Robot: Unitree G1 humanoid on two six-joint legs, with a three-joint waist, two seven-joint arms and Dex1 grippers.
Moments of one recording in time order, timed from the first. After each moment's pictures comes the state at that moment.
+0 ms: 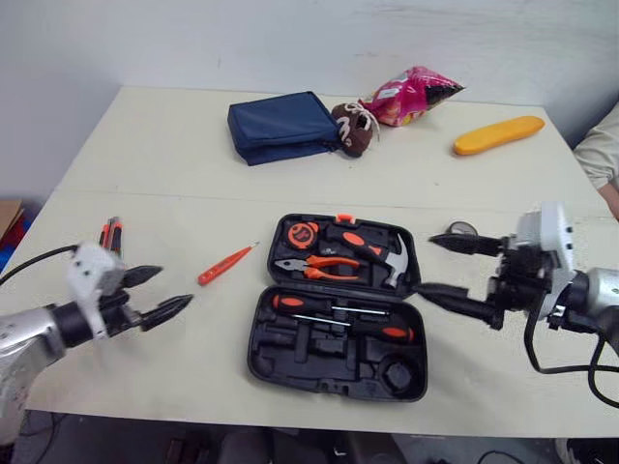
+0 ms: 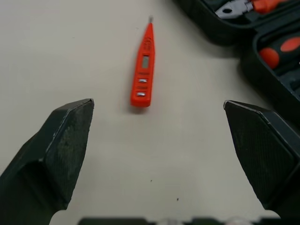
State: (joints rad) left arm 0.05 0.86 0.37 -0.26 -0.54 0.61 -0.79; right arm -0.15 -0.92 -0.30 -0.55 0.81 0.65 1.01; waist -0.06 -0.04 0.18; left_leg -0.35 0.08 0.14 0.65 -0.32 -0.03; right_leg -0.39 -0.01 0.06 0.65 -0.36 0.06
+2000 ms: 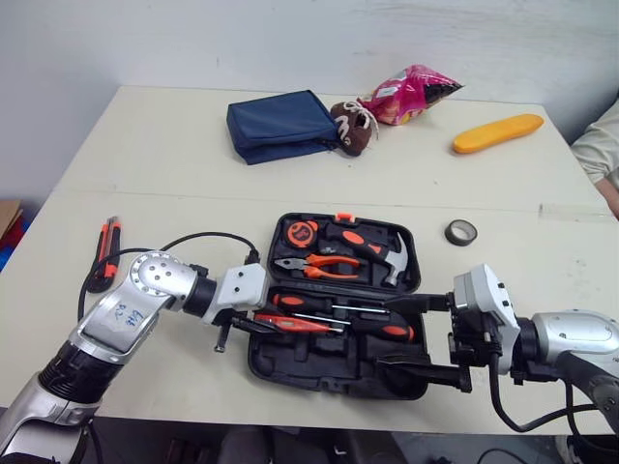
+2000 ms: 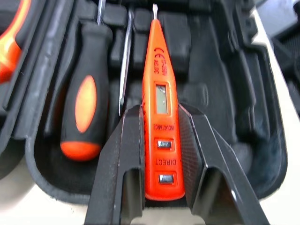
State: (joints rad) left arm -0.44 0.83 -0.30 -0.26 -0.26 0.39 -1.24; right arm 0.02 -0.92 -0.20 -0.71 0.86 0.70 0.92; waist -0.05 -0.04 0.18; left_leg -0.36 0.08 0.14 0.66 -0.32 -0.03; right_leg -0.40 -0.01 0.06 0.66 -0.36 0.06
